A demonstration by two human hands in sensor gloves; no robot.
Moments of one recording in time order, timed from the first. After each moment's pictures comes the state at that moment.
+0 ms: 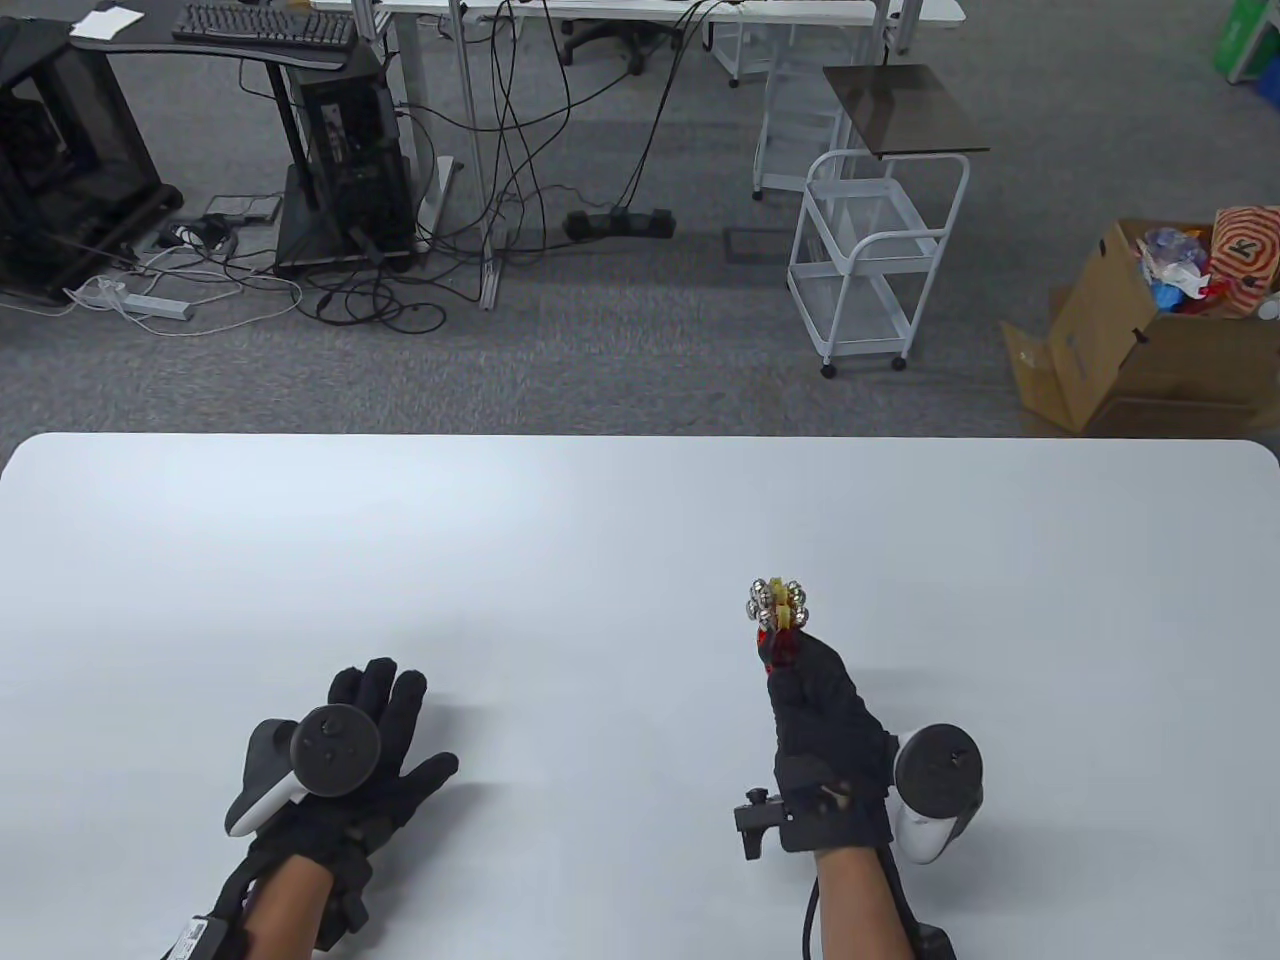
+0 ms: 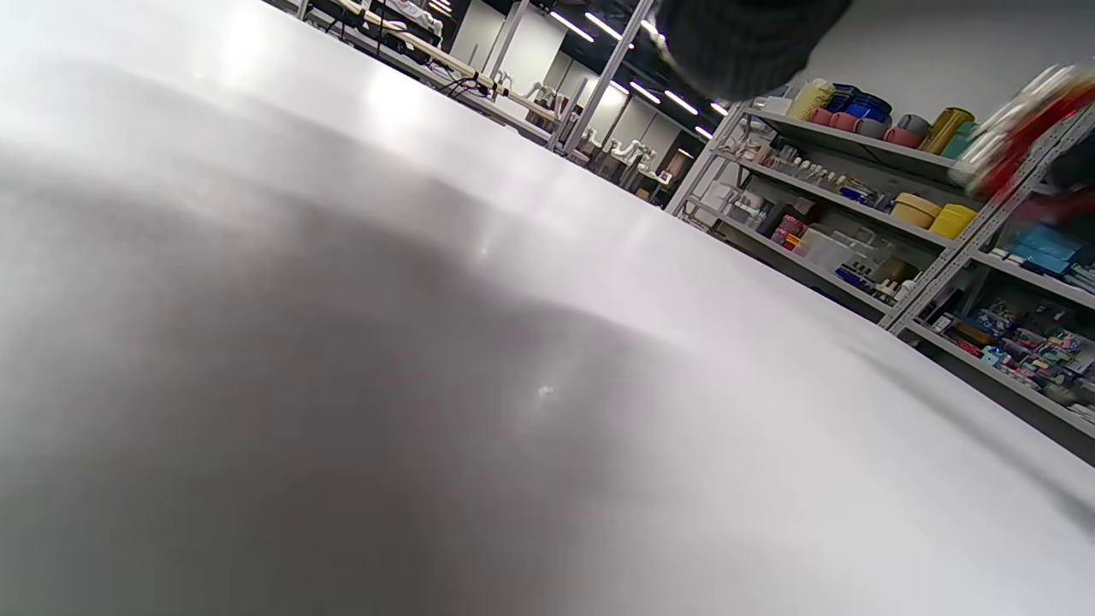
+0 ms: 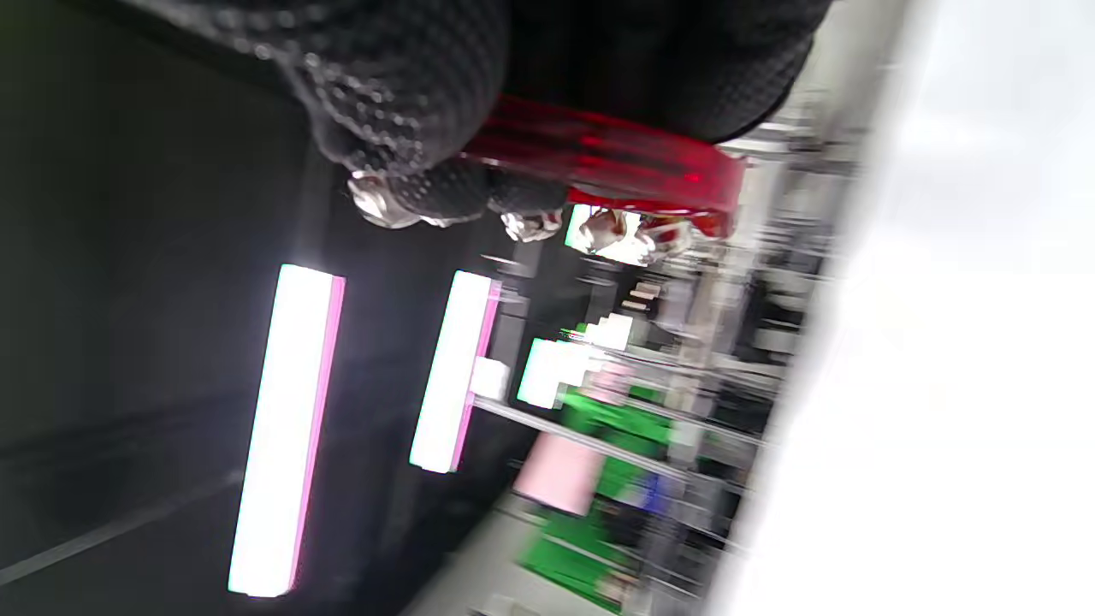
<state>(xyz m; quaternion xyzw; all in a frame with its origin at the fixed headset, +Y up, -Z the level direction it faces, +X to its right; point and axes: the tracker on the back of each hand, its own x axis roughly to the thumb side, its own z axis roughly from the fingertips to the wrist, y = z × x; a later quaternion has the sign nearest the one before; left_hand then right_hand) -0.282 -0.752 -0.320 -0.12 -0.12 0.21 0.96 0.175 -0.727 -0.327 0.02 -0.14 0.78 0.61</state>
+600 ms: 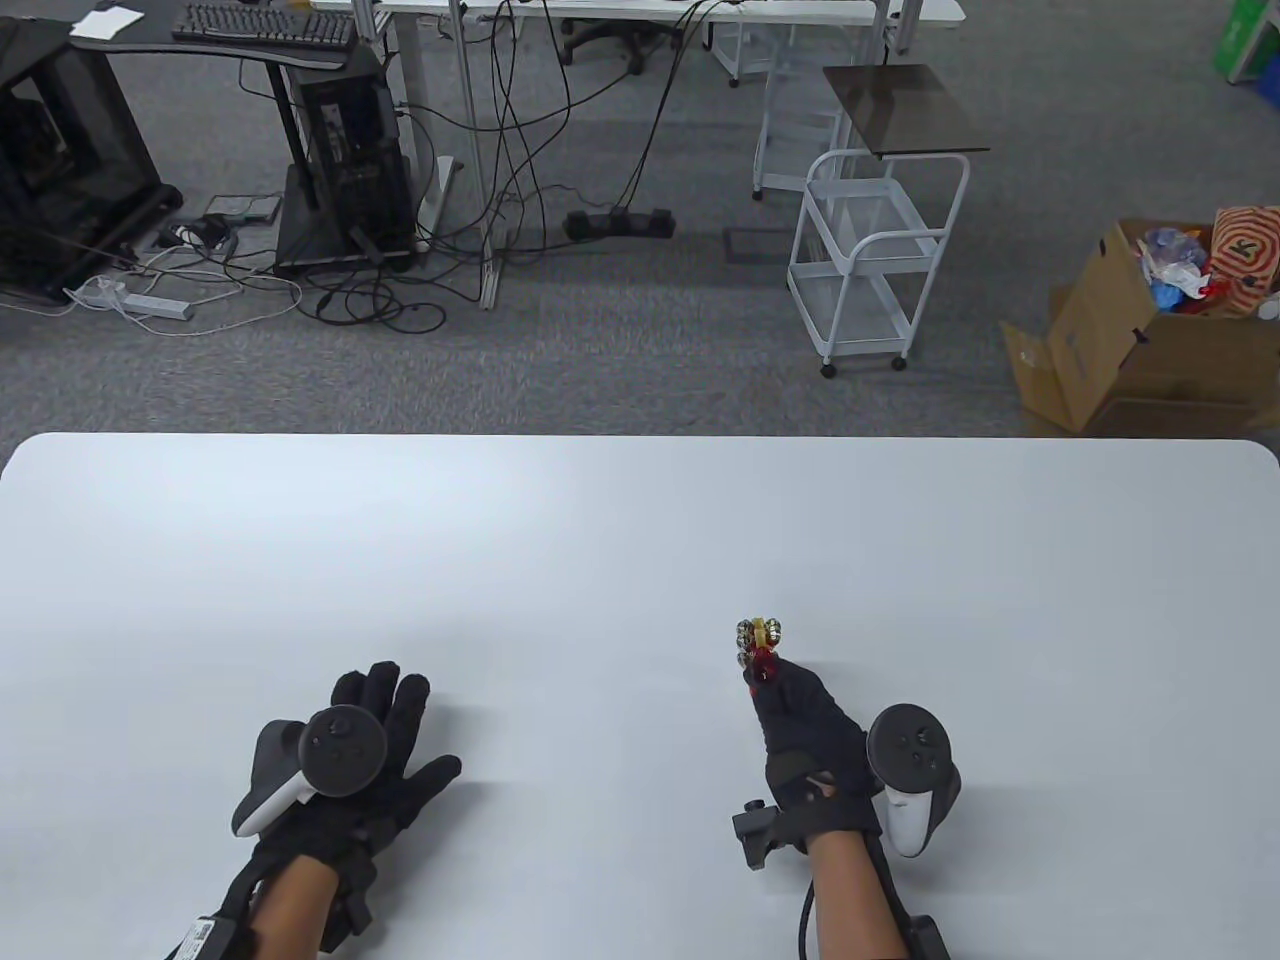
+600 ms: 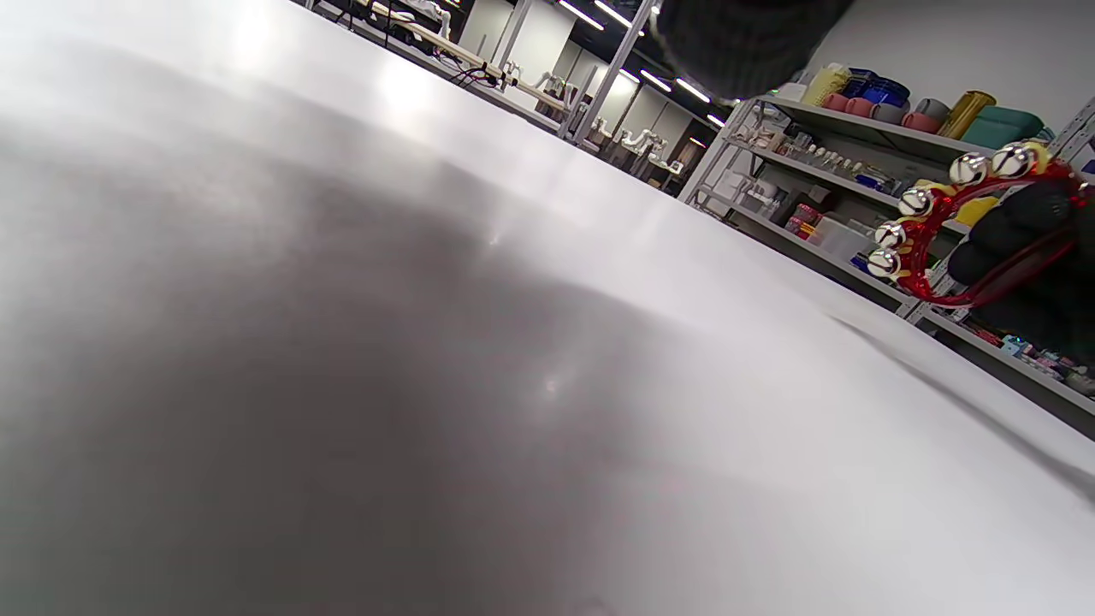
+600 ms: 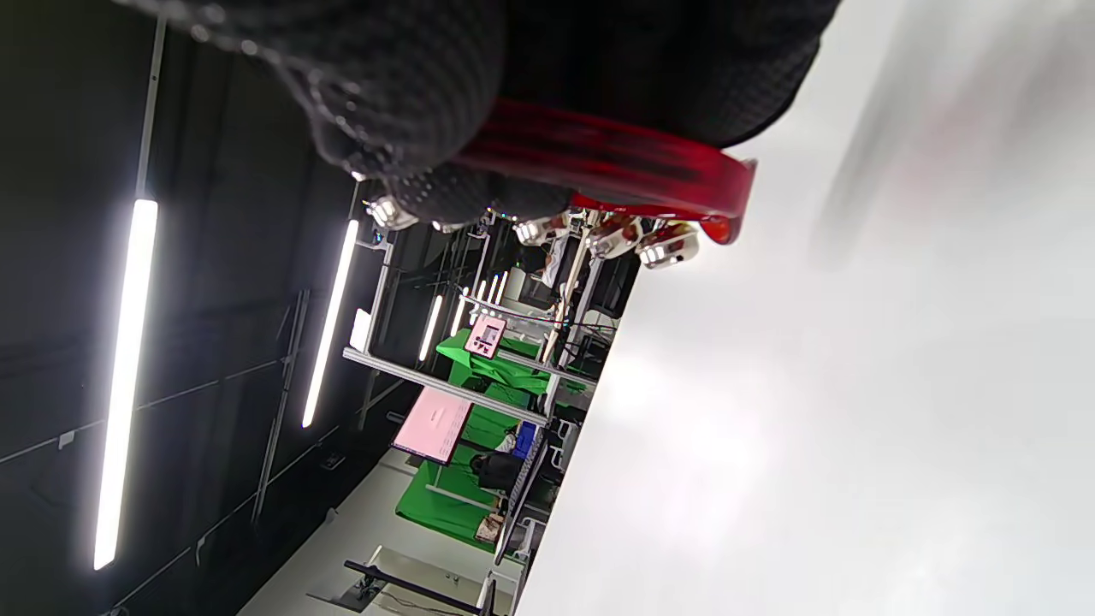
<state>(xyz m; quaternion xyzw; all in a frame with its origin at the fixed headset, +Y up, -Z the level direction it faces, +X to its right) -0.281 -0.756 -0.321 -0.13 -0.12 0.20 0.96 0.174 -0.754 -0.338 -0.01 -0.09 0.80 0.60</state>
